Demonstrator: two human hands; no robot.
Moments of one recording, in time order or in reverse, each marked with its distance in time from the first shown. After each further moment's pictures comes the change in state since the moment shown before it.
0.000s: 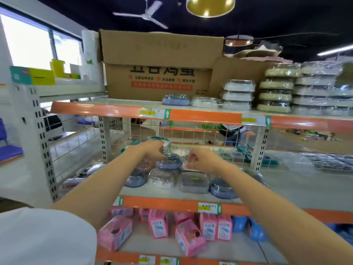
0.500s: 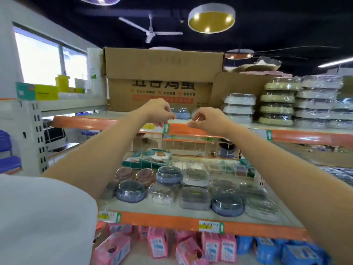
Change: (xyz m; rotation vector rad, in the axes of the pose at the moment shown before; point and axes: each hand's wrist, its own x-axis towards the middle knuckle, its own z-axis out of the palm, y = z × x) left_hand 0.006 0.039 -0.125 -0.262 0.378 0.086; right_hand 0.024 -0.029 -0.123 -0.023 0.345 -0.118
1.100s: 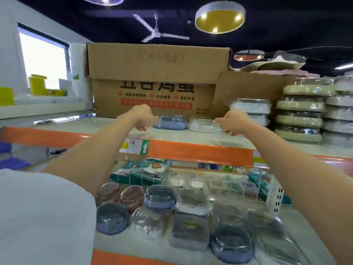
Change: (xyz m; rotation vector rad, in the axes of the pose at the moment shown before) left_hand 0.139 -0.049 0.028 0.062 0.020 -0.293; right_hand 0.126 0.143 -0.003 0.026 -0.028 0.395
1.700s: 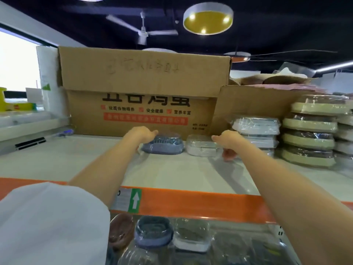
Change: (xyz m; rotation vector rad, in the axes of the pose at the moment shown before) left_hand 0.106 0.003 0.022 0.050 -0.091 -0.235; right_hand 0.088 -0.014 0.020 -0.013 -0.127 0.302
